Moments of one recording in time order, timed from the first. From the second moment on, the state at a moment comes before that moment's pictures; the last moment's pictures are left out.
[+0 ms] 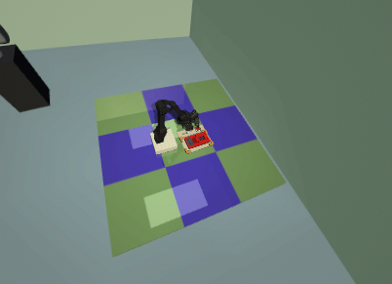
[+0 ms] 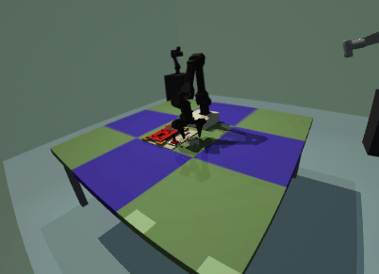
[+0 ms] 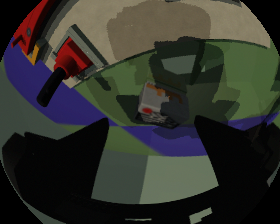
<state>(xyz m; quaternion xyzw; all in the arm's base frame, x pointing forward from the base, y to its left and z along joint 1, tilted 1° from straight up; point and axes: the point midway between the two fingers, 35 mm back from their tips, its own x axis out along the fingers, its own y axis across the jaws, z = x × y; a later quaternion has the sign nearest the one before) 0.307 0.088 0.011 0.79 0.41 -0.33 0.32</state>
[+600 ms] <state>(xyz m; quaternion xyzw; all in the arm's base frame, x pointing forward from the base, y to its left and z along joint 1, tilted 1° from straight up) 0.315 0.095 0.015 0.62 0.50 -0.33 0.50</state>
